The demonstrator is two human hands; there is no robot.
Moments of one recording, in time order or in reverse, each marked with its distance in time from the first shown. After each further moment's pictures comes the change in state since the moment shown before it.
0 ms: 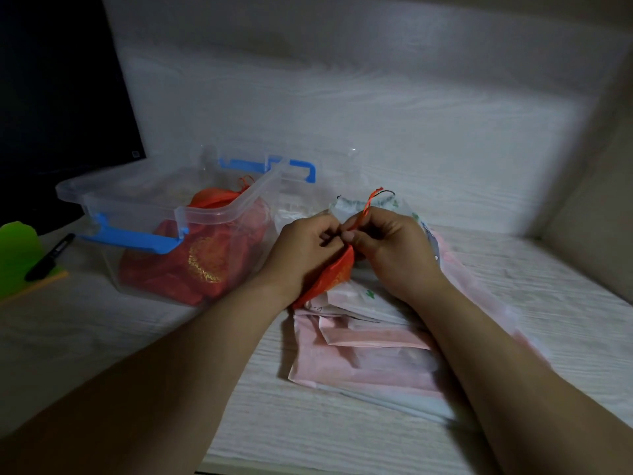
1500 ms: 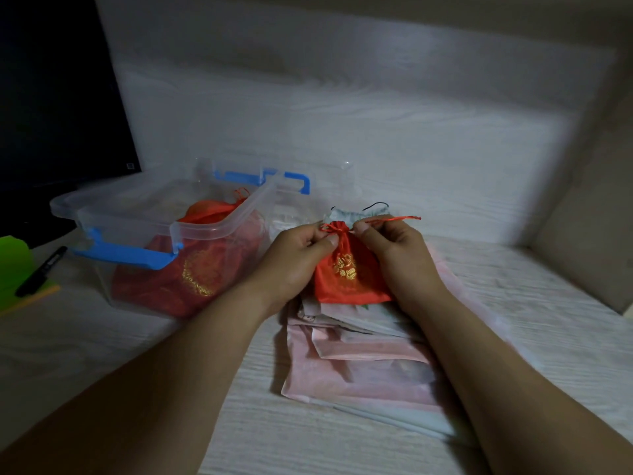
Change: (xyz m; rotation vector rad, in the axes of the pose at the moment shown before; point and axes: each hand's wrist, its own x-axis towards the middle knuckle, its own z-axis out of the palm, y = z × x) left_hand 0.002 0.001 -0.004 -0.482 -0.097 -0.237; right_hand 0.004 -0.003 -0.005 0.282 0.161 0.247
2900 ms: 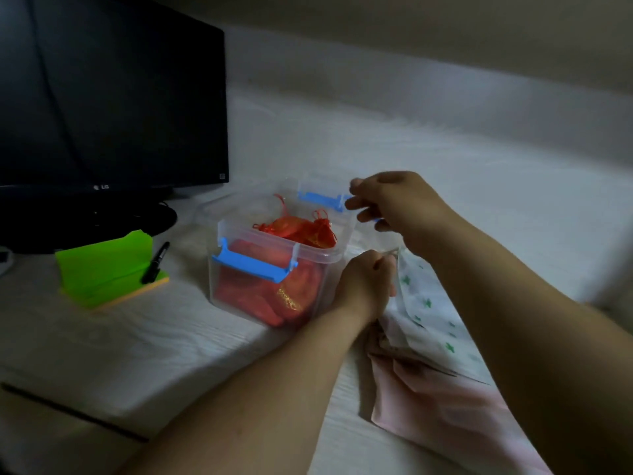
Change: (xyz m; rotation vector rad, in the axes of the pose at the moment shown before) left_hand -0.001 0.009 -0.009 0.246 0.217 -0.095; right_hand 0.044 -0.120 0.115 -0.359 -0.286 0.056
